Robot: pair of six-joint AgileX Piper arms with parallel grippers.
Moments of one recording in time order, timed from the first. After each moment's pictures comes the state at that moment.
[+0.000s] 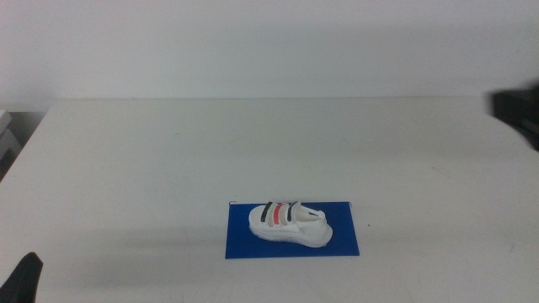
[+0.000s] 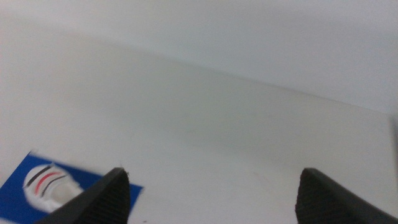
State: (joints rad) left arm -0.08 -0.01 0.03 0.15 0.11 -0.22; right arm 0.24 0.92 -0.95 0.06 0.59 -0.09
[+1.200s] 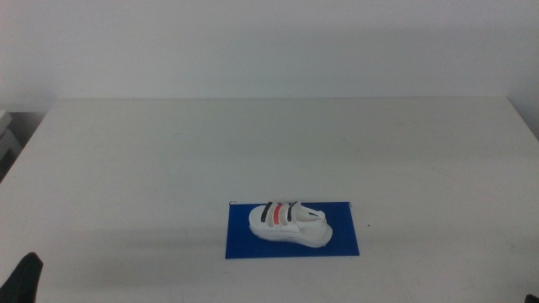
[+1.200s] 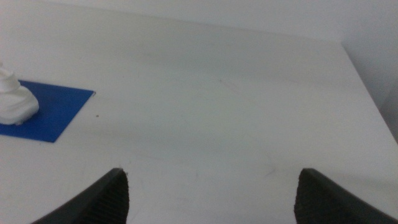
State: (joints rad) left arm -0.08 -0.01 0.03 0.15 0.11 -0.22; right arm 0.10 -0.01 0.03 0.00 0.33 -0.04
